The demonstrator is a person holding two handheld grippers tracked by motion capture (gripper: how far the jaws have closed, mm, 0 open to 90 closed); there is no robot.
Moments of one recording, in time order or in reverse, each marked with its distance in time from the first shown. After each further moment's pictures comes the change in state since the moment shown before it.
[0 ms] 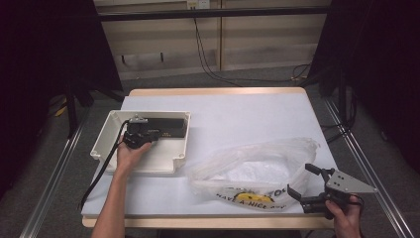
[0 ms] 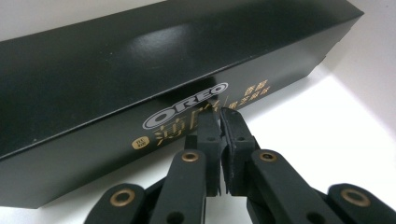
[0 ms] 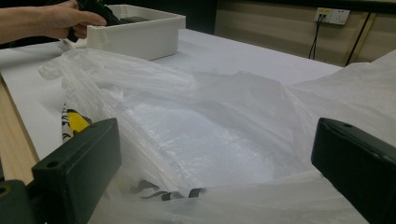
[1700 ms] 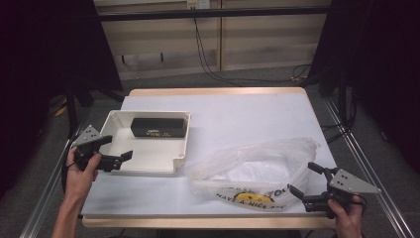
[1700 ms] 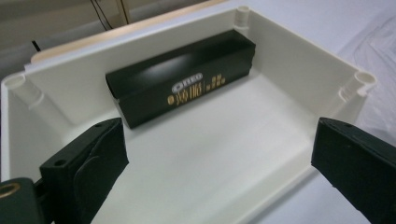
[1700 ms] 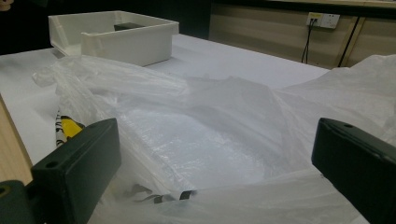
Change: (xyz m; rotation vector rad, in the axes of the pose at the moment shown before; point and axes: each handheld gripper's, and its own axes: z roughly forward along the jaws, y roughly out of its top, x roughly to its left) left arm -0.014 -0.039 -0.152 -0.167 0.021 0.109; right arm -0.003 0.001 -0.004 -0.018 -0.024 0.011
